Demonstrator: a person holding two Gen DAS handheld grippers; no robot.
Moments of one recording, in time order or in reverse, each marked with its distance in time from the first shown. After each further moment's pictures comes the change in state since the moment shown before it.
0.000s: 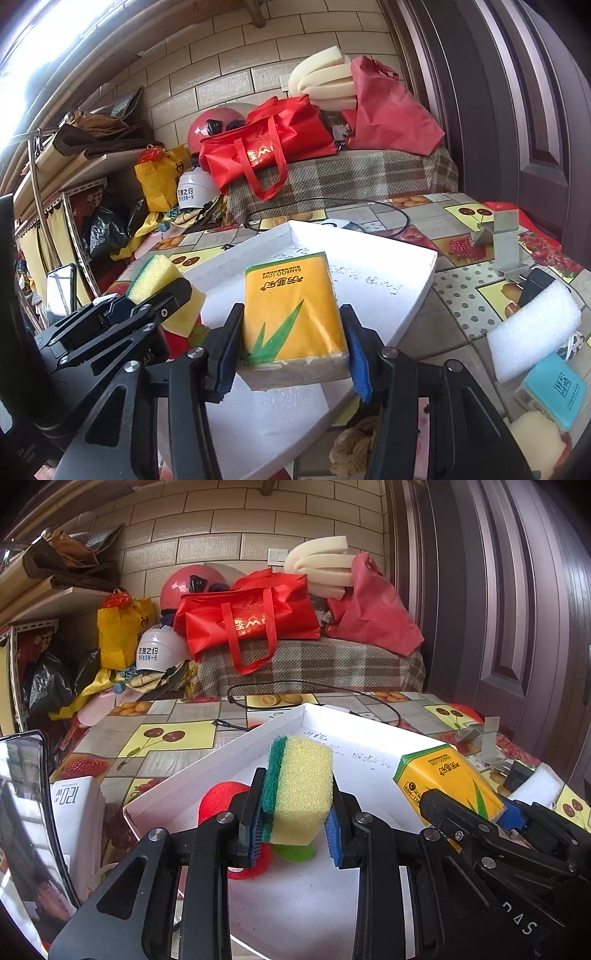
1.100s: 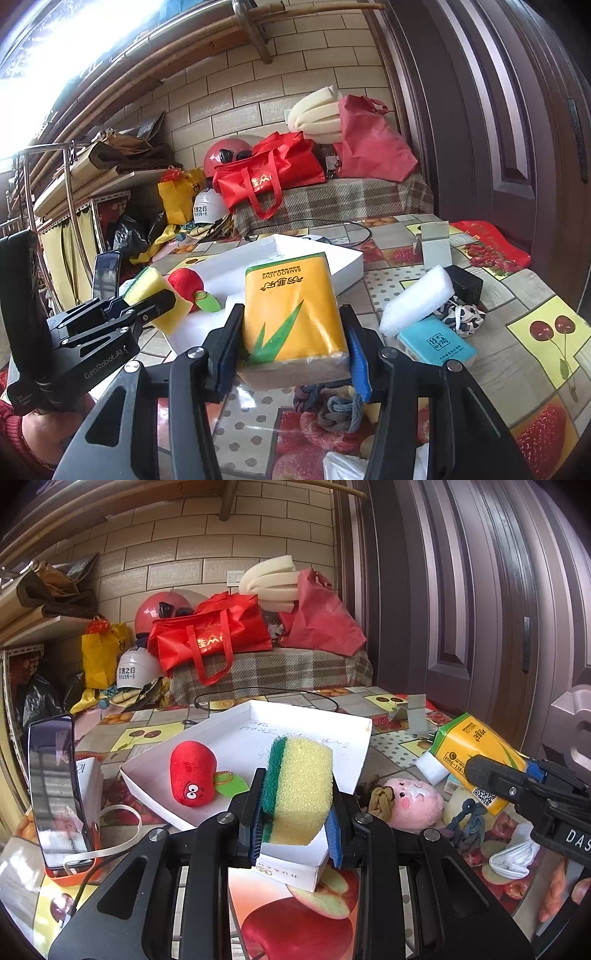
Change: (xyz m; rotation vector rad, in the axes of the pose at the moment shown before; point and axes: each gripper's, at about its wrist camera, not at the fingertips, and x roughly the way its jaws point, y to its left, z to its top) left arm -0.100 -0.053 -0.042 0.079 -0.046 -0.100; right arm -0.127 -0.062 -0.034 -0.052 -0.095 0.060
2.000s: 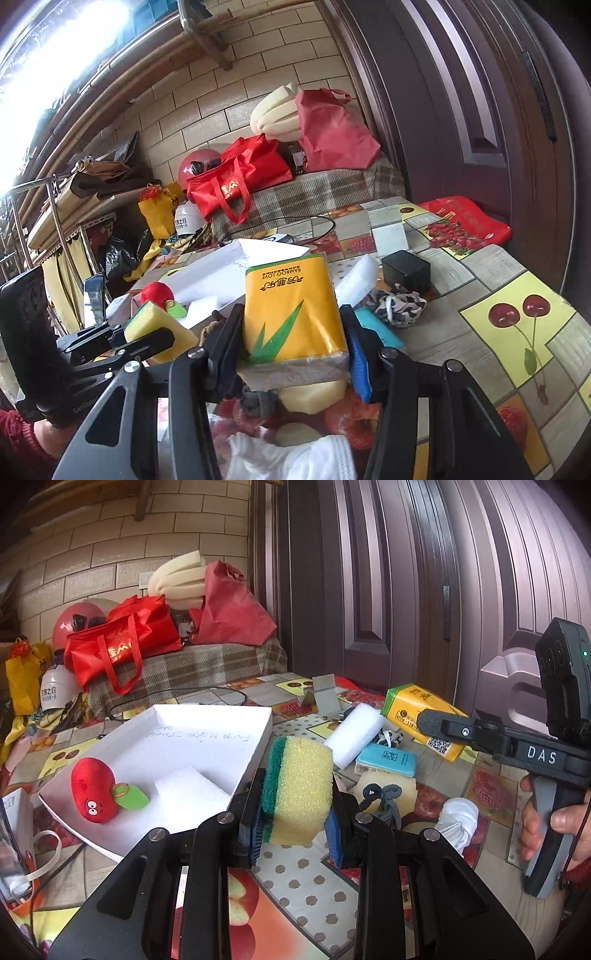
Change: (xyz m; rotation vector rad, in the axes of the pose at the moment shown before) left arm 0.000 -0.059 0.004 0.134 0.024 -0.285; right arm -0.027 -0.071 0.003 0.130 0.009 -0.005
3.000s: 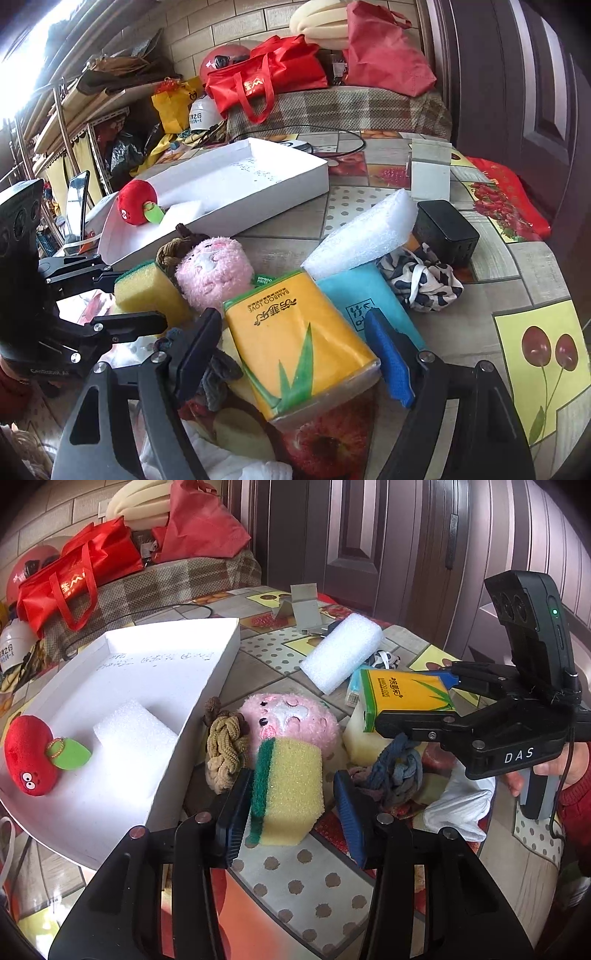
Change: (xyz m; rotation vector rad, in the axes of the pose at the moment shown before) left arm 0.070 -0.008 -0.011 0.010 0.374 -0.110; right arm 0.075 -0.017 -0.002 -0.215 0.394 0.055
